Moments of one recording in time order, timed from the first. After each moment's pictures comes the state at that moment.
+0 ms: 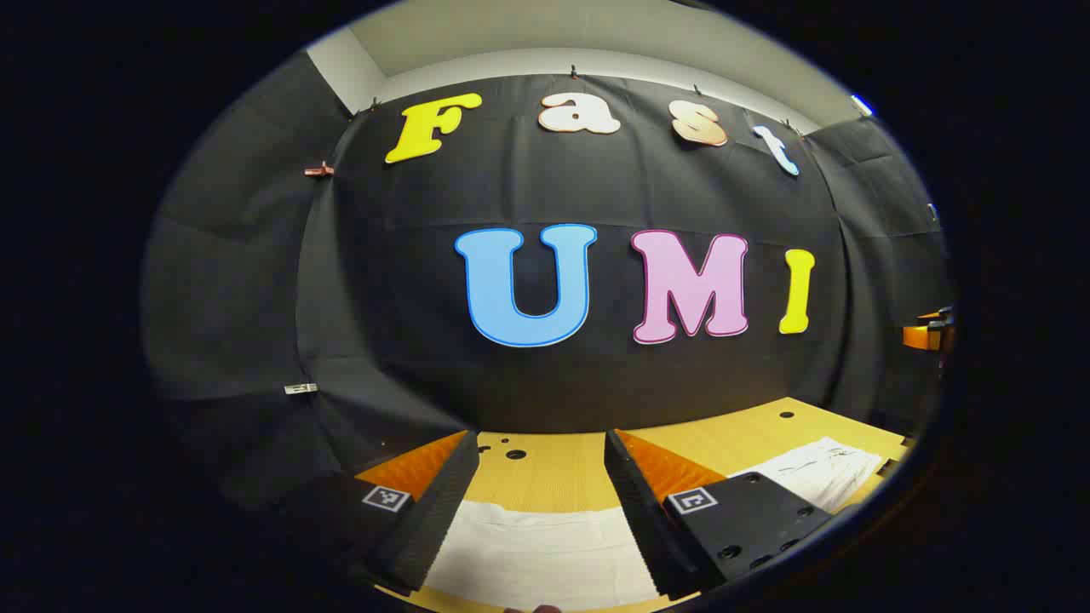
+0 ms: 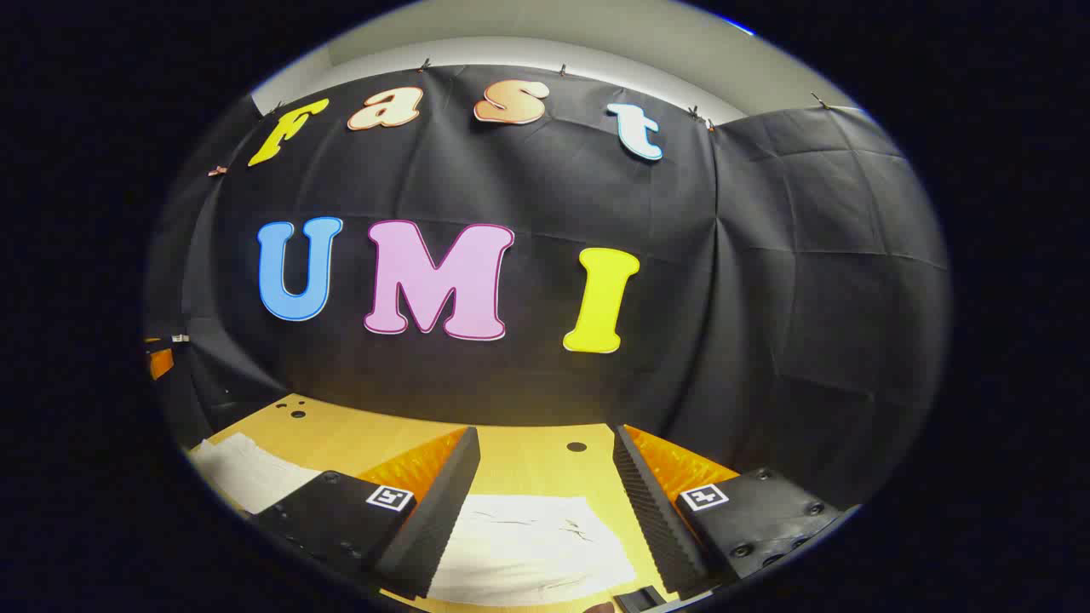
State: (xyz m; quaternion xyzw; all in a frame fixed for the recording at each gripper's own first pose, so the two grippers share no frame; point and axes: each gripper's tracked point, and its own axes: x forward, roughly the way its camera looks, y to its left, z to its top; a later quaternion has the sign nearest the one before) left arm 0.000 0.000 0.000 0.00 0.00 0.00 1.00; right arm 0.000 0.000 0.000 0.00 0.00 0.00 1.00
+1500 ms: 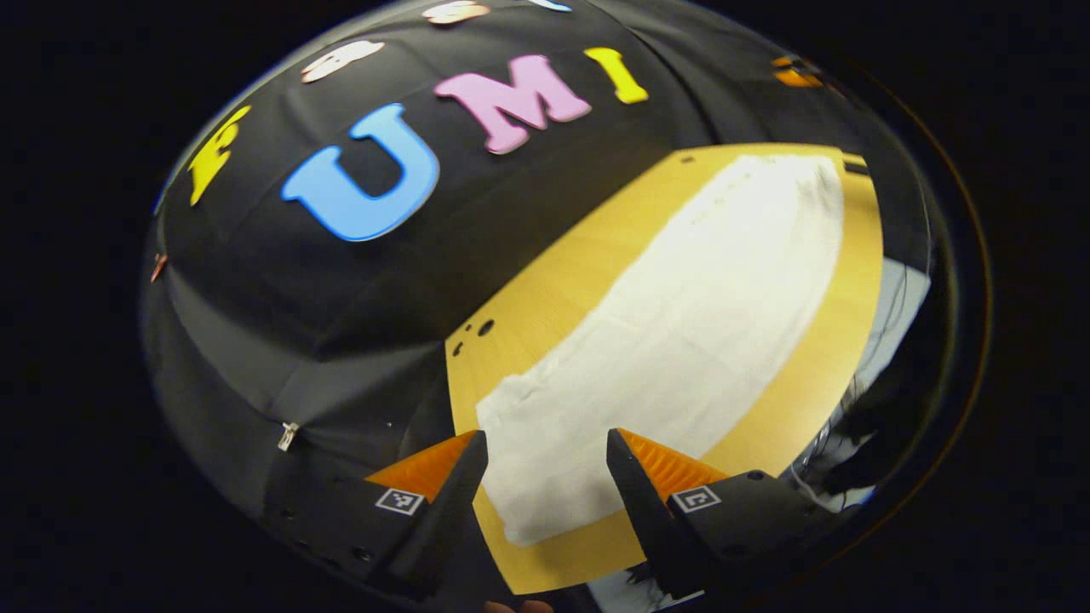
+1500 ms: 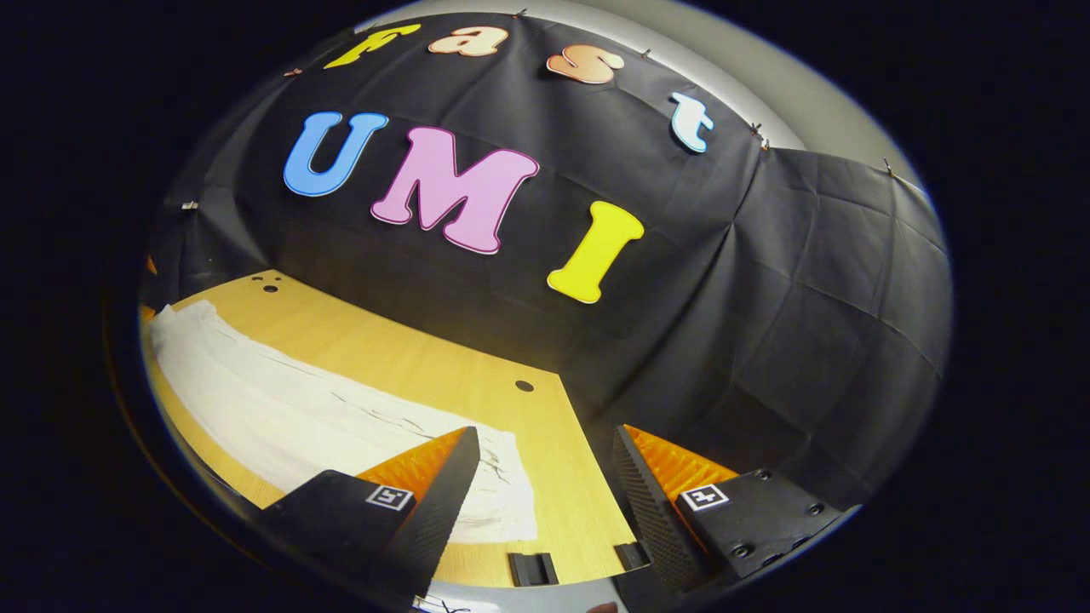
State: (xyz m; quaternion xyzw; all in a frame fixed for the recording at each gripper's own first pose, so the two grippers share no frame) left arm -0.029 0.065 -0.233 0.38 0.23 -0.17 0.88; right arm -0.045 -0.046 -0.075 -0.16 0.10 -0.02 0.98
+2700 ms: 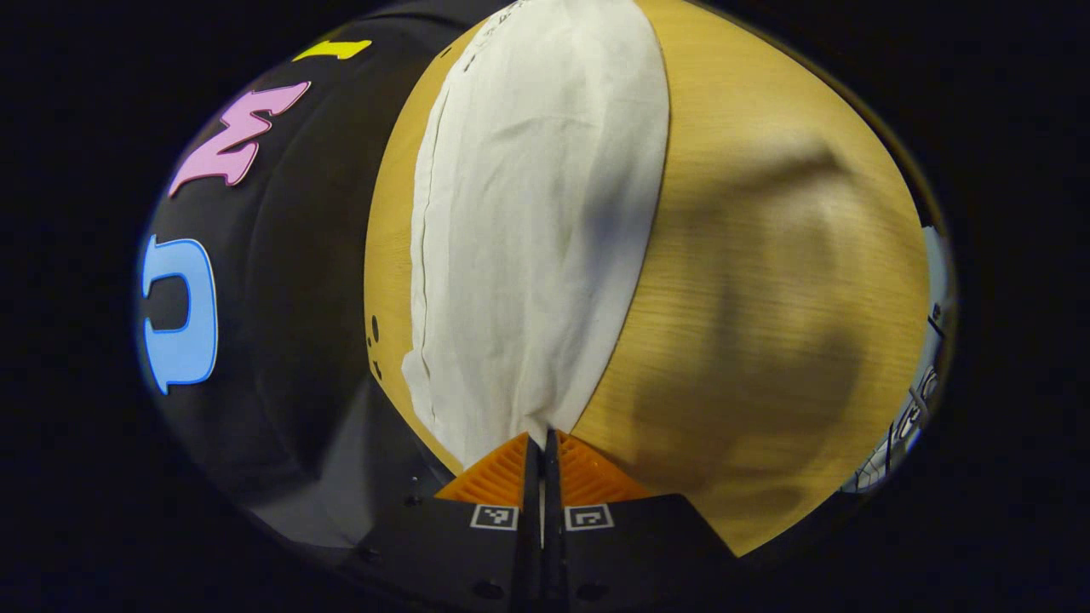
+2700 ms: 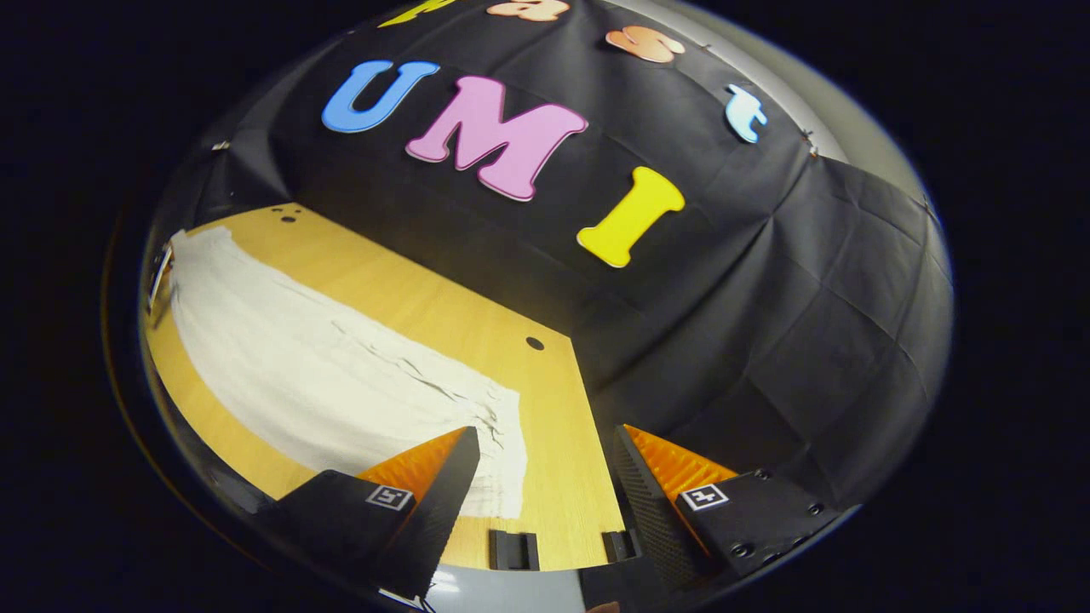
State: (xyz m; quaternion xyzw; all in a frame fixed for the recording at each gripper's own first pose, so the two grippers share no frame) left arm 0.031 0.103 -0.356 0.63 0.32 -0.26 0.65; right arm -0.029 -0.040 -0.149 -0.26 0.17 0.03 0.95
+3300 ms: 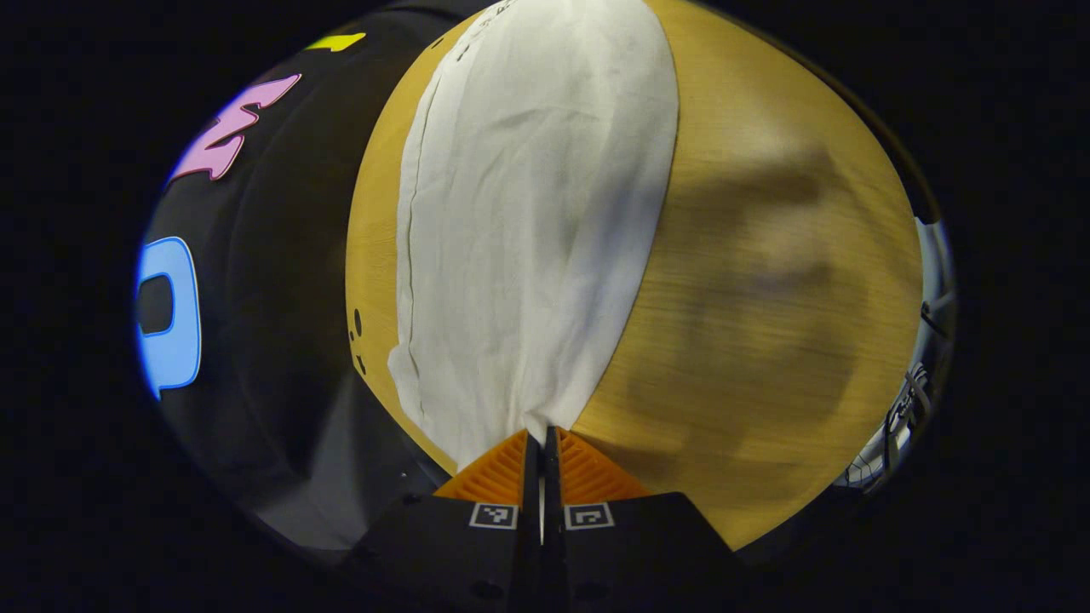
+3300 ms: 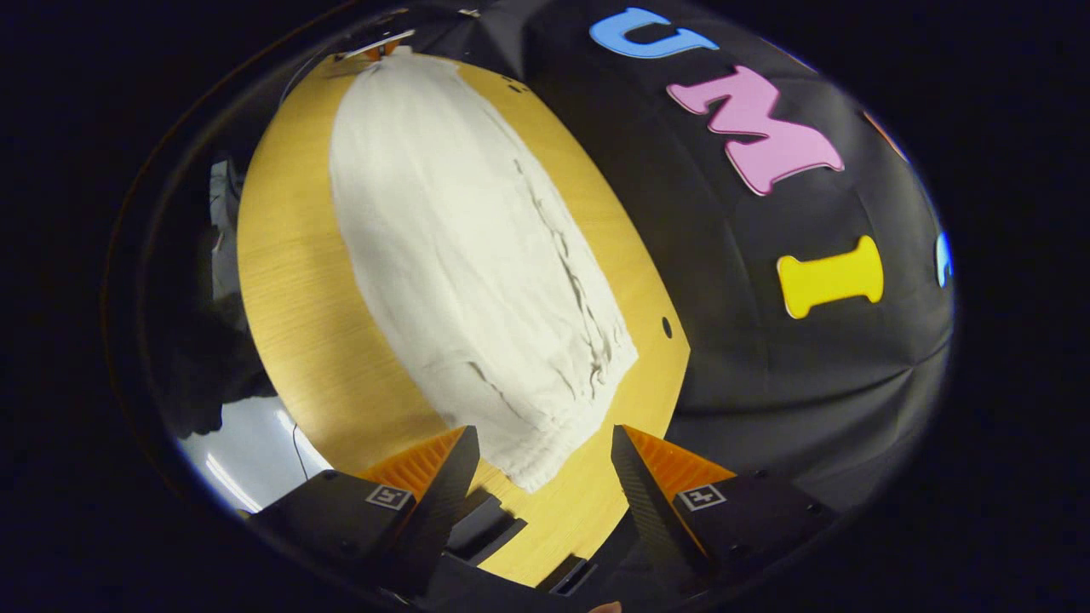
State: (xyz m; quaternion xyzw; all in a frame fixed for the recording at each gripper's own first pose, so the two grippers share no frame) left arm 0.031 0.103 -0.357 0.64 0.35 -0.27 0.63; right arm -0.030 -0.041 -0.301 -0.51 0.23 0.26 0.79
